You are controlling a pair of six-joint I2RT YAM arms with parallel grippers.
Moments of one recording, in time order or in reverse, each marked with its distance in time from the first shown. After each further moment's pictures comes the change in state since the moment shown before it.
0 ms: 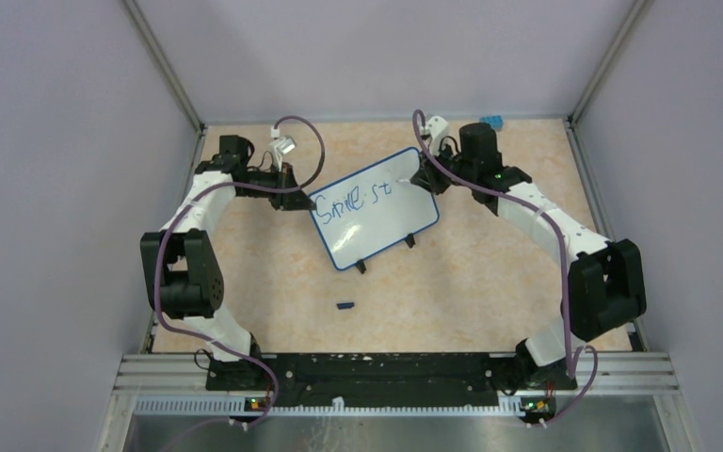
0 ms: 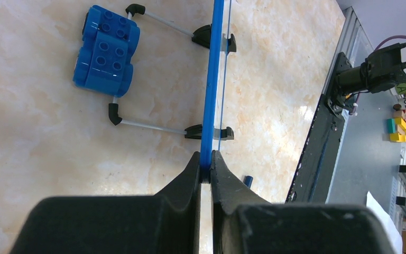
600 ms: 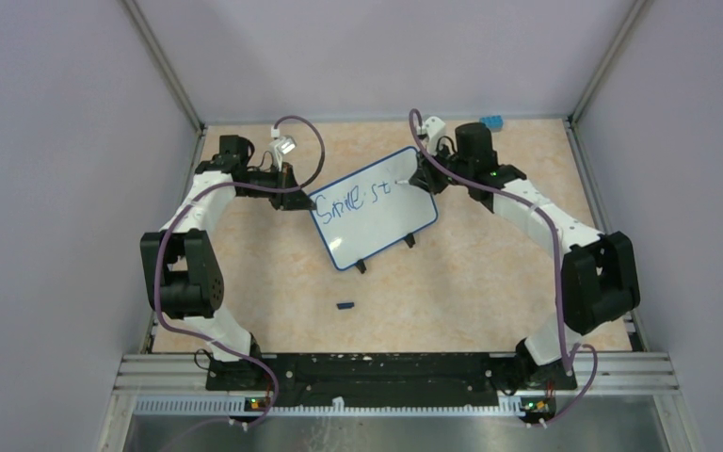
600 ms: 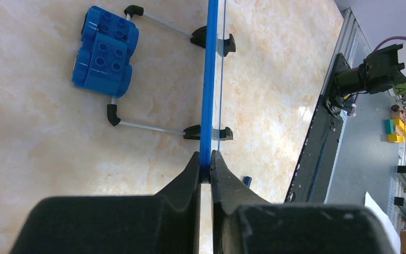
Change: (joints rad) left arm -0.001 0.000 0.001 0.000 0.002 -0.003; right arm 0.000 0.044 0.014 0.002 0.016 0.006
